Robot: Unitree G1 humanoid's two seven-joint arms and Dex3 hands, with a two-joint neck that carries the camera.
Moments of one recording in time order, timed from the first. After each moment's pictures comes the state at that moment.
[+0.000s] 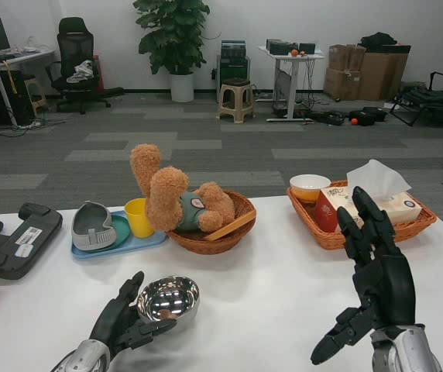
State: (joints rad) left arm -0.56 0.18 0.20 1.38 -0.05 -0.66 -0.15; right arm -0.35 -0.38 0.29 0.31 0.53 -0.66 -0.10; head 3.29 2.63
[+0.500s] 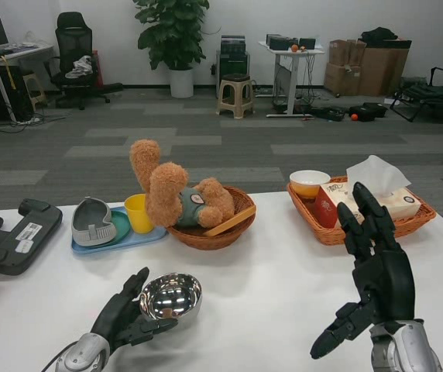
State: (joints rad) left arm -0.56 0.19 0.20 1.38 0.03 -0.67 -0.16; right arm -0.35 -0.38 0.29 0.31 0.53 -0.66 -0.10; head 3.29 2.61
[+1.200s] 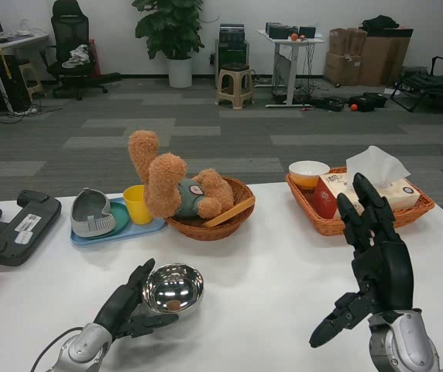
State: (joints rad) left arm -0.55 0.21 0.25 1.37 0.24 -0.72 -0.10; right arm -0.35 -0.38 0.29 0.31 0.53 -0.66 -0.10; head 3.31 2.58
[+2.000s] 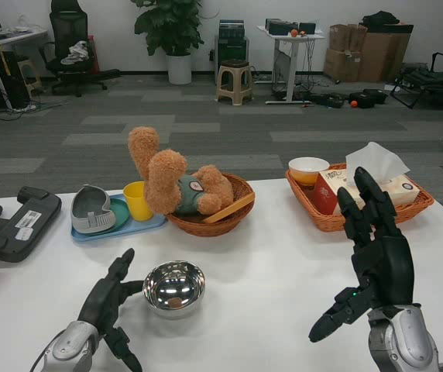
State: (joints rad) left arm -0.54 0.20 0.41 1.38 0.08 -0.77 -0.22; right arm -0.34 -0.38 0.29 0.29 0.54 -0.67 -0.10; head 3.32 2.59
